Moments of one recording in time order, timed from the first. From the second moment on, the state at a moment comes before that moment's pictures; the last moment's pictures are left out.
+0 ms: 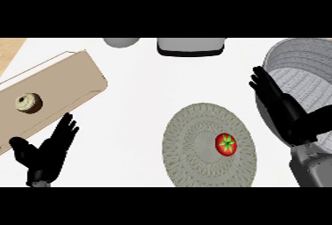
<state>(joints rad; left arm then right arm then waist) 0.08 0.30 -0.06 -1.42 0.35 0.12 0.08 -0.21 -0.44 0.21 -1.61 -0.34 -0.08 0.13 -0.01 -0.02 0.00</state>
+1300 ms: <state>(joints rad) 0.00 0.23 -0.12 -1.63 0.19 0.26 -0.05 0.12 -0.33 0.38 -1.79 0.79 -0.60 0.62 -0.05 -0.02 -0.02</state>
